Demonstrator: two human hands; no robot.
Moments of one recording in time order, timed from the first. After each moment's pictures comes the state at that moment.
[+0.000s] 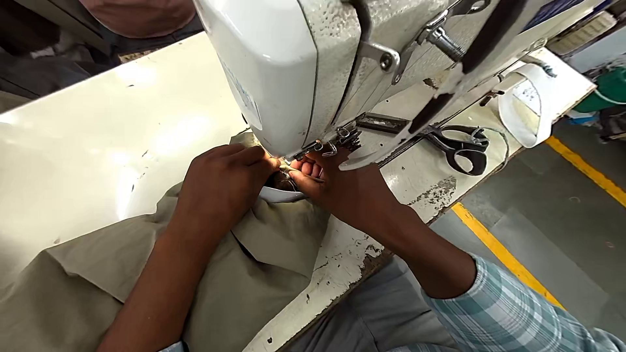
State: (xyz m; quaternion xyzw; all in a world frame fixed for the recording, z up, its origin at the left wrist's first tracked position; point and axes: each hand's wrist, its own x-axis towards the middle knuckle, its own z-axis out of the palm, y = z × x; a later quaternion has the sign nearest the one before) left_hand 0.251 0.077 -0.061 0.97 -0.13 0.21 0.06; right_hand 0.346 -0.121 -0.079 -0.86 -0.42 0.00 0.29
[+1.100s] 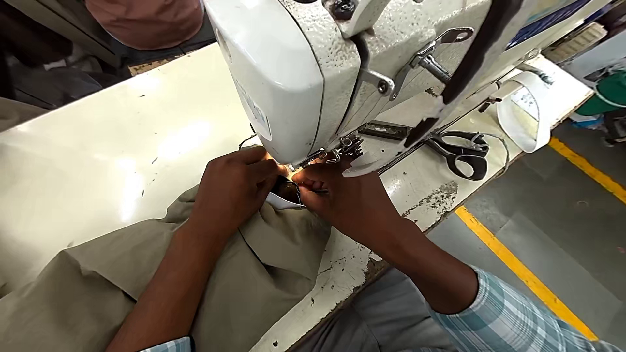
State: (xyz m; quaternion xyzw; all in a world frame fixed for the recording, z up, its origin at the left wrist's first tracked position) left_hand 0.258 0.079 -0.075 0.95 -0.10 0.24 0.16; right_hand 0.331 -0.126 -0.073 -0.85 -0.43 -0.02 0.30
